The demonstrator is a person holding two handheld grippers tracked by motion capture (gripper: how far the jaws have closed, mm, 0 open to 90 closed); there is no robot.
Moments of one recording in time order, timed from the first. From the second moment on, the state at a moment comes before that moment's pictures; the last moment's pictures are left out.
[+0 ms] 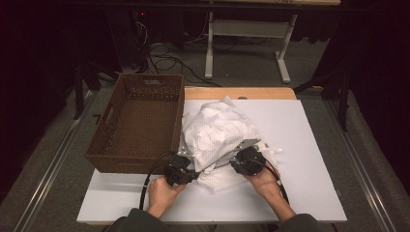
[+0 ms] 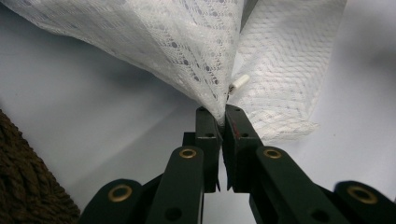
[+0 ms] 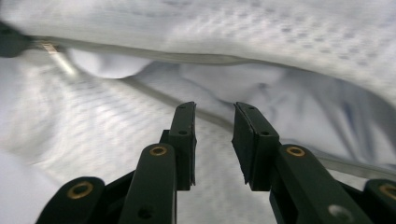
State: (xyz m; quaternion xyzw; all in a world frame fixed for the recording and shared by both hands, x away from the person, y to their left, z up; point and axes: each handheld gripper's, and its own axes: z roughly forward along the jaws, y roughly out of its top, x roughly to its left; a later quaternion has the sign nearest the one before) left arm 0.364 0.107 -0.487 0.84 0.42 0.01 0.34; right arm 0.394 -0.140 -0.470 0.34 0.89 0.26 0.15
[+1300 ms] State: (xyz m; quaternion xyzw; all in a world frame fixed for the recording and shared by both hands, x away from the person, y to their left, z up) left arm 0.362 0.106 -0.485 0.84 0.41 0.02 0.35; right arm 0.369 -0.097 -0.494 0.25 0.92 0.27 0.08
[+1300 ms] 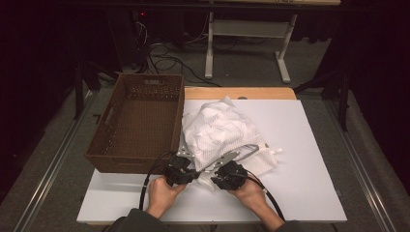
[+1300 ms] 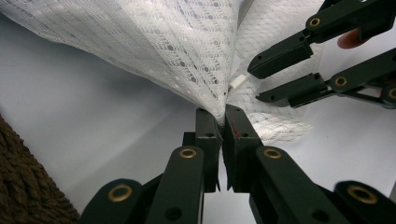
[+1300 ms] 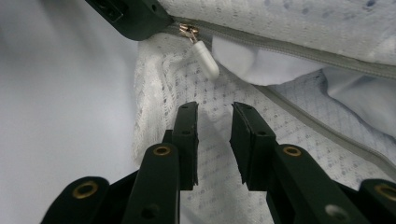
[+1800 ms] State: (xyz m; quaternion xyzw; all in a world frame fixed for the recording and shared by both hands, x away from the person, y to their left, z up) left arm 0.361 0.105 -0.484 0.84 0.41 0.02 0.35; right arm 0.369 -0.087 -0.498 0.24 0.93 0.27 0.07
